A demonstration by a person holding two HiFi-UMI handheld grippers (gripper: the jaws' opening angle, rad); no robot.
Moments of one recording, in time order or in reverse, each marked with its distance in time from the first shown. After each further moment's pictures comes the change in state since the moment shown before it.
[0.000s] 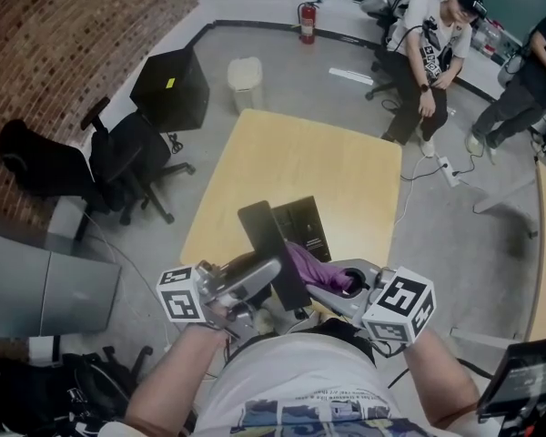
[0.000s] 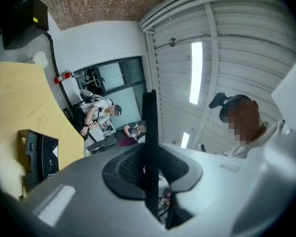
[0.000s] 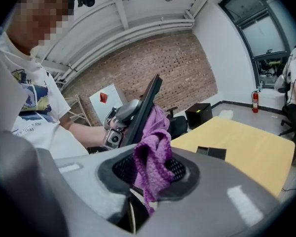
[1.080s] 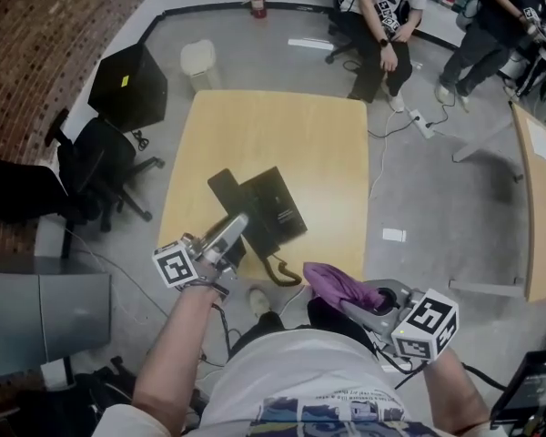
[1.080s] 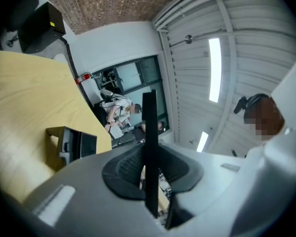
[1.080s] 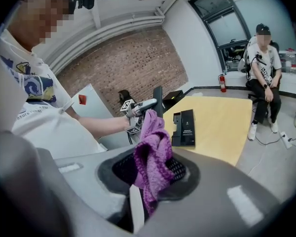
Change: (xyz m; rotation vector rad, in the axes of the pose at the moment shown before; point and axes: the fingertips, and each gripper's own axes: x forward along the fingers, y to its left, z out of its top) left arm -0.017 0.116 -0.011 -0.064 0.003 0.174; right arm -0.087 0.030 -0.099 0.242 0.056 -0.233
